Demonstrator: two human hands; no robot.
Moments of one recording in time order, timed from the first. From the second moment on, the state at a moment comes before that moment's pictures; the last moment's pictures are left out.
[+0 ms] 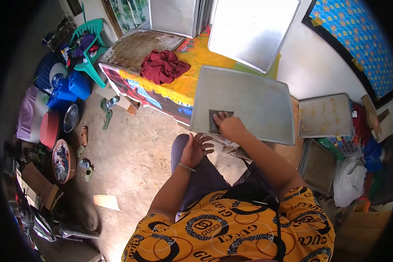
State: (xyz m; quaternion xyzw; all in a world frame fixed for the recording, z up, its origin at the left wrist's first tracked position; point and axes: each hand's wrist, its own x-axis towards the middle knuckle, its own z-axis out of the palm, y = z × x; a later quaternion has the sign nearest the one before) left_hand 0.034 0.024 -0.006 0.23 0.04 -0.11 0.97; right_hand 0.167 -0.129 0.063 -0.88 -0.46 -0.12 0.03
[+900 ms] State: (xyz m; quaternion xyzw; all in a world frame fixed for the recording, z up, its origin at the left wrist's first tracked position) left_hand 0.044 0.027 -0.010 0.25 0.02 -0.16 0.95; right_hand 0.324 -0.039 0.080 -0.94 -0.35 0.01 0.01
